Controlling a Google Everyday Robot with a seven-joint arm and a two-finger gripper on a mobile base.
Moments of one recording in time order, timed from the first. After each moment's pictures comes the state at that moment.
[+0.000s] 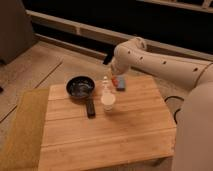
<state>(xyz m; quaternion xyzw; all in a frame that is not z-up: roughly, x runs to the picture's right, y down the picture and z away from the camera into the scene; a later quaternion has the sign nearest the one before) 0.024 -0.065 0.781 -0.19 -0.04 0.55 0.81</state>
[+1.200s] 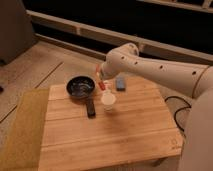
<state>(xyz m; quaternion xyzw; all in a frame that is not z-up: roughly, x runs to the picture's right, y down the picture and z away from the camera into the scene) -0.022 -0.055 0.771 -0.19 -0.09 0.53 0.82</state>
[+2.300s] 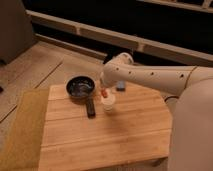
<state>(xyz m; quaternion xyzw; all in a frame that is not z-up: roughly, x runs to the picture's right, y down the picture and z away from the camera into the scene) -0.013 0.000 0.820 -0.21 -0.01 0.56 0.80</state>
